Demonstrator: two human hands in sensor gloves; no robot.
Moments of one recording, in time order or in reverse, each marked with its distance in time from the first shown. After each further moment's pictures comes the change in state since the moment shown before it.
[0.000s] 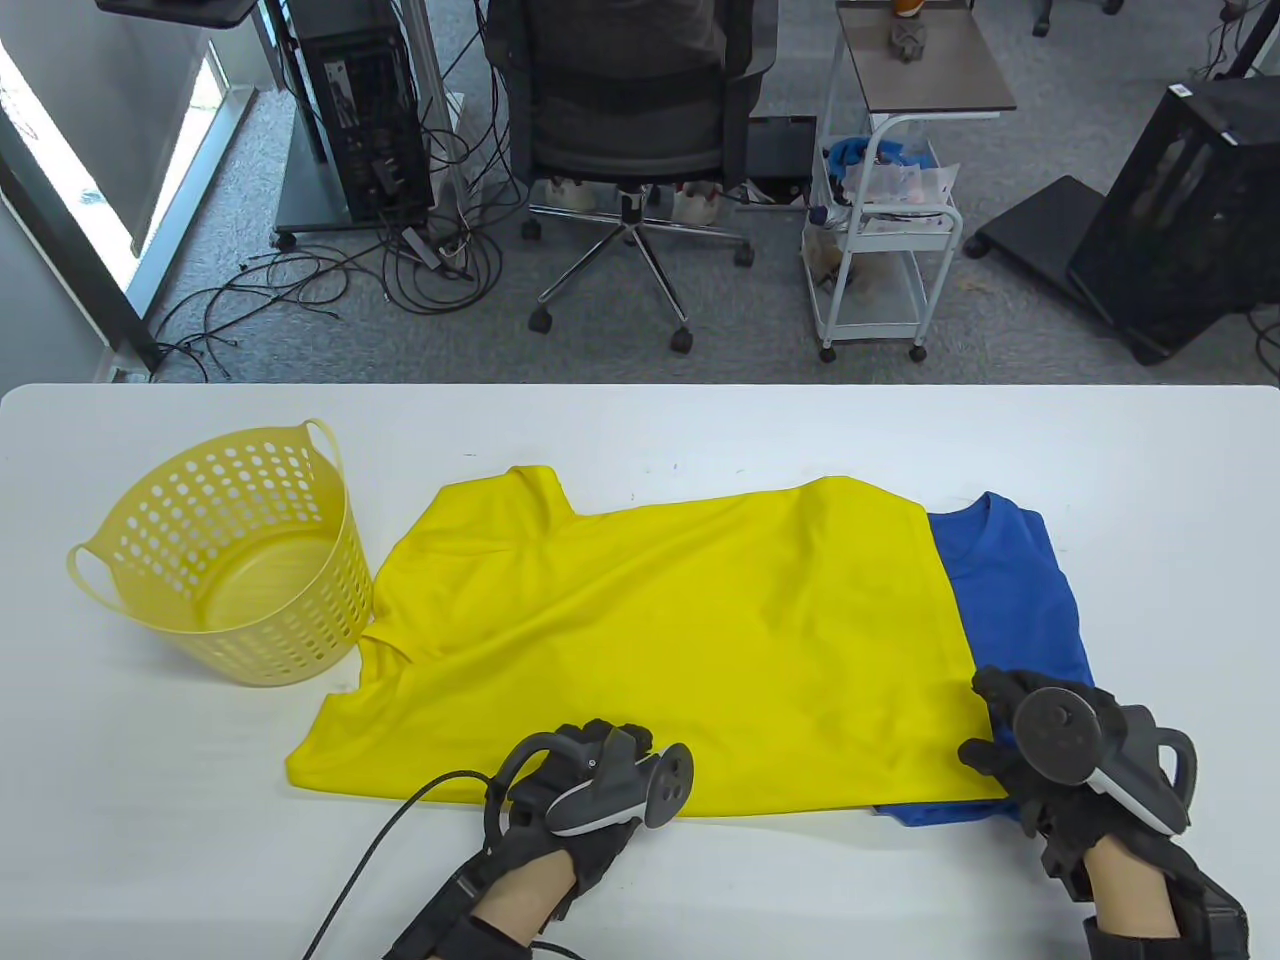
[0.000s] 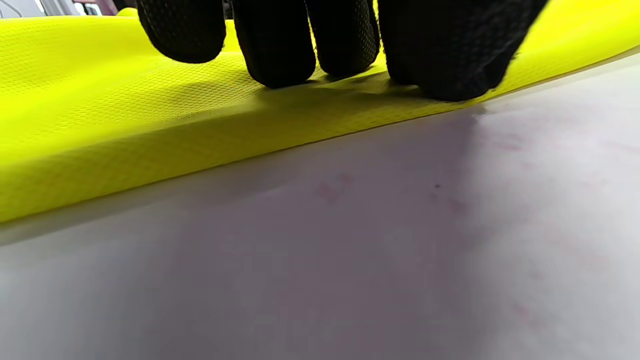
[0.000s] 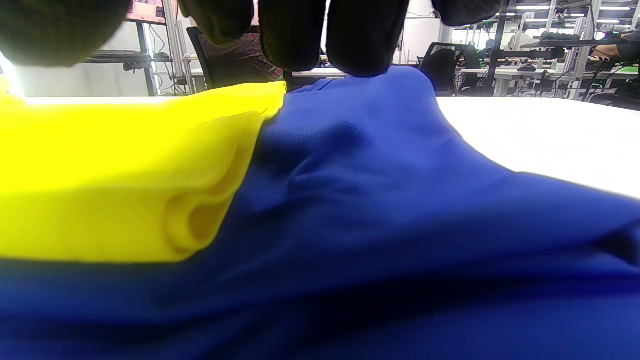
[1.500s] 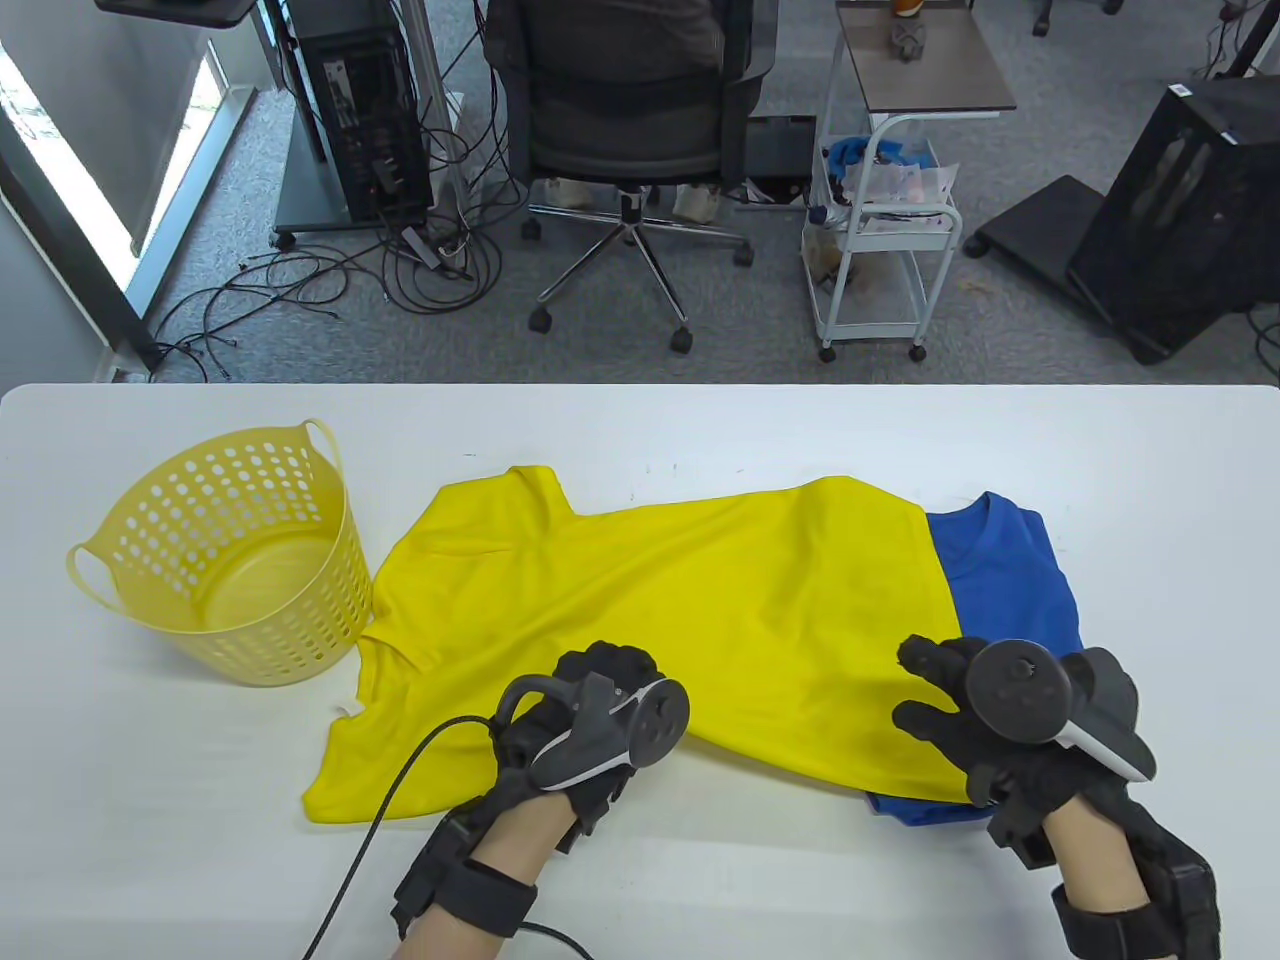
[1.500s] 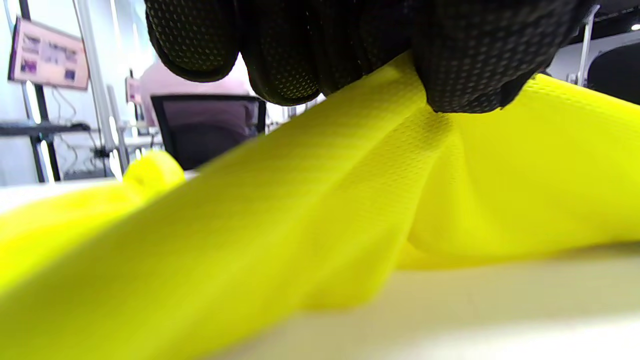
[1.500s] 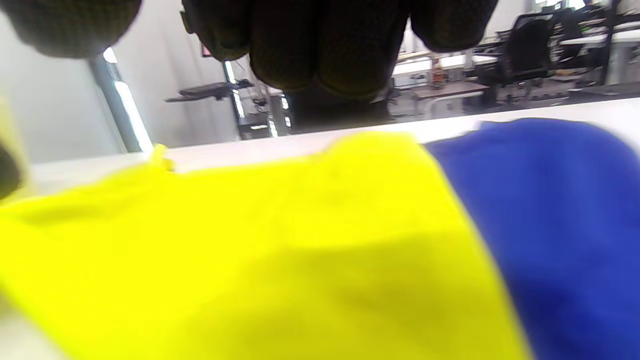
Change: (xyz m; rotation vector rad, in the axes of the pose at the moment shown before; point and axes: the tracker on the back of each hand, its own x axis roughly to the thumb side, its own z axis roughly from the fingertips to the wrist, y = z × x) left_hand -0.022 0.080 -0.008 0.379 0.050 0.069; right_hand 0.086 -0.070 -0.013 0.026 -0.235 -0.186
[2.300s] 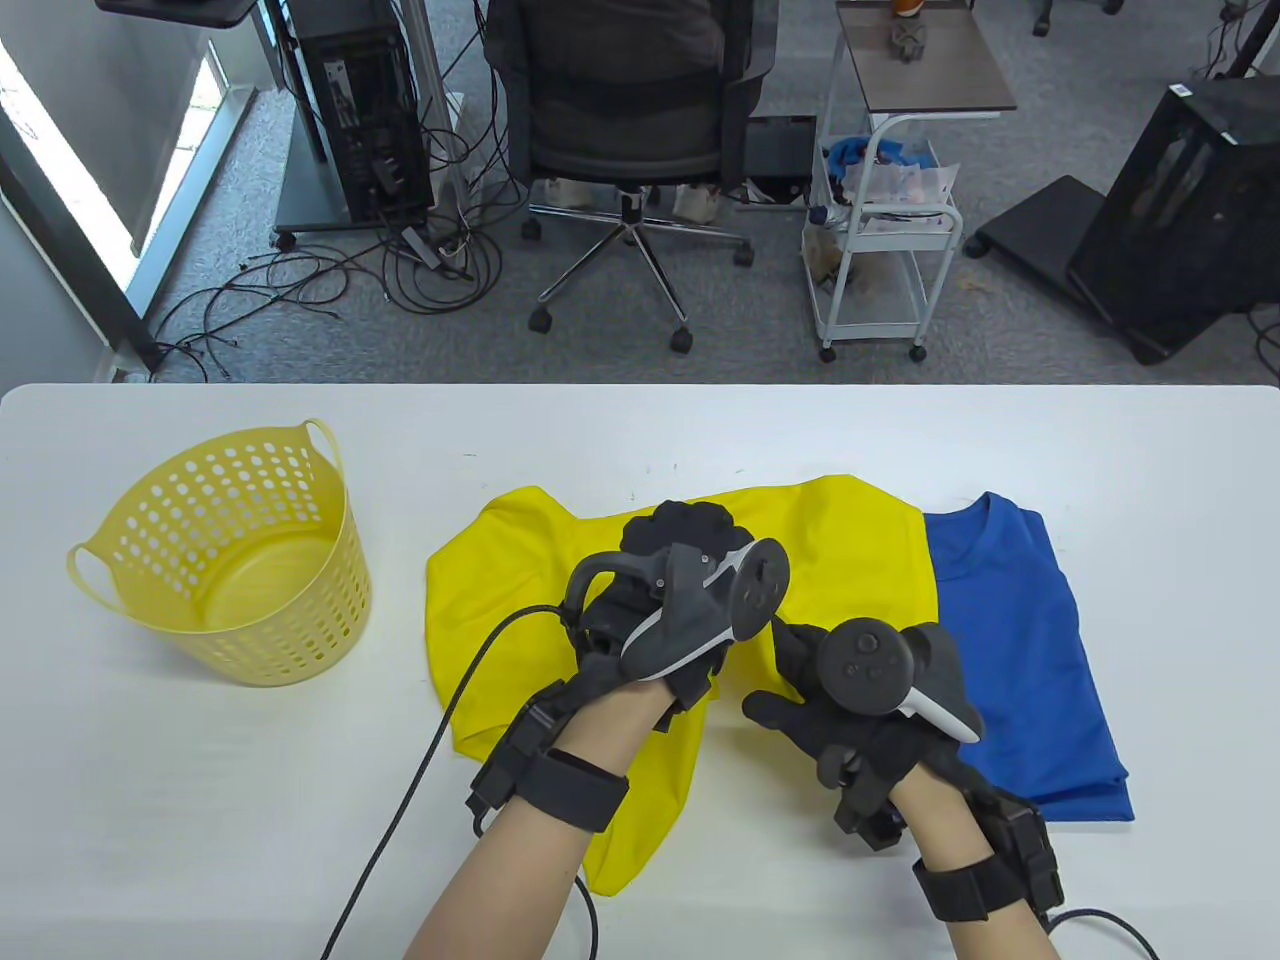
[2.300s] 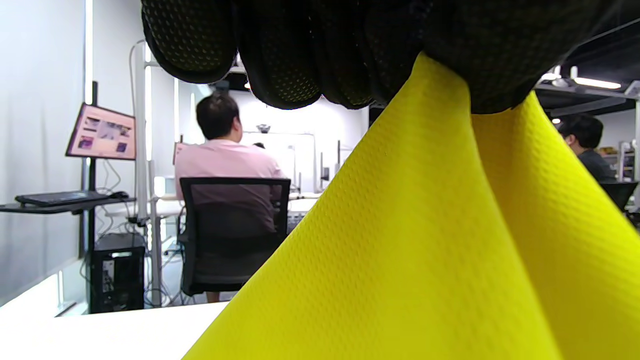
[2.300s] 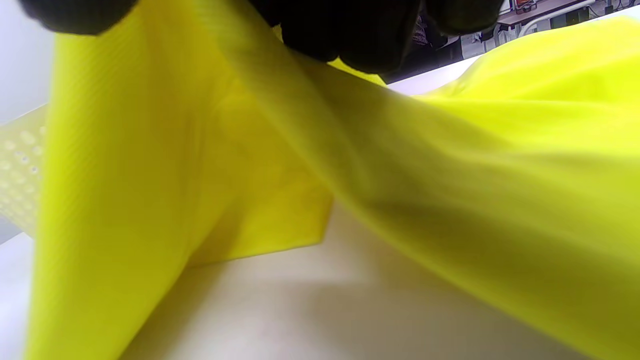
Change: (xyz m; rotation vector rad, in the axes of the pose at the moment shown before) left_hand 0.032 0.121 -0.060 0.176 0.145 0.044; right_hand 0.071 0.058 -0.044 0.066 -0.100 -0.194
